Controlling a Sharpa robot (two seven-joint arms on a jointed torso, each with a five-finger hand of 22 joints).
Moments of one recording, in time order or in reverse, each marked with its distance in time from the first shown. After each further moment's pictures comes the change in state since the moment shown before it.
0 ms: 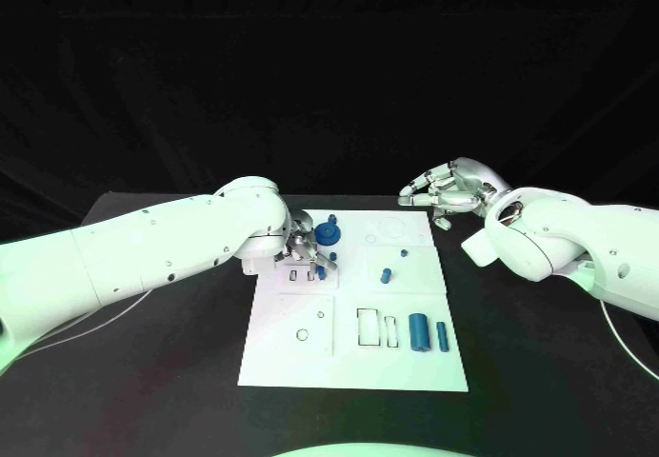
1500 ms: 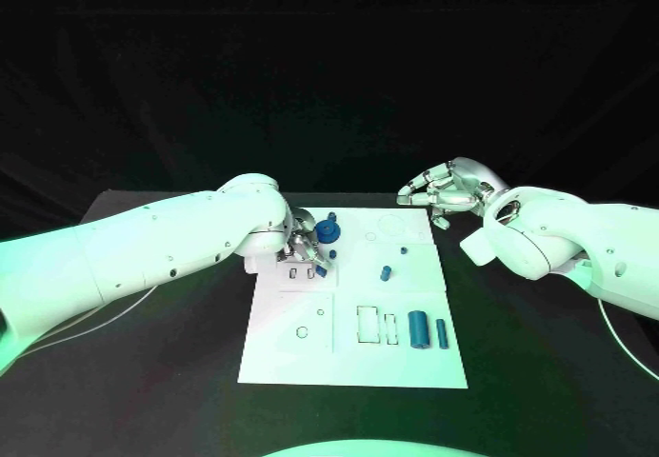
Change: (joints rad) left arm -0.002 0.007 0.001 -0.012 0.049 0.009 0.010; left_hand 0.210 -0.003 0.314 -0.043 -0.009 -0.037 -0.005 0.000 0.053 -0.023 -0.009 -0.039 -0.021 0.000 -0.004 0.000 0.000 0.000 0.000 0.000 0.000 0.001; right arm -0.006 0.005 0.000 -0.003 -0.001 0.002 -0.007; right_hand 0.000 0.008 0.000 0.000 0.008 -0.003 0.003 0.000 0.003 0.000 0.000 0.000 -0.001 0.000 0.000 0.000 0.001 0.000 -0.004 0.004 0.004 0.005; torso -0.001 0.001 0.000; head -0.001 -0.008
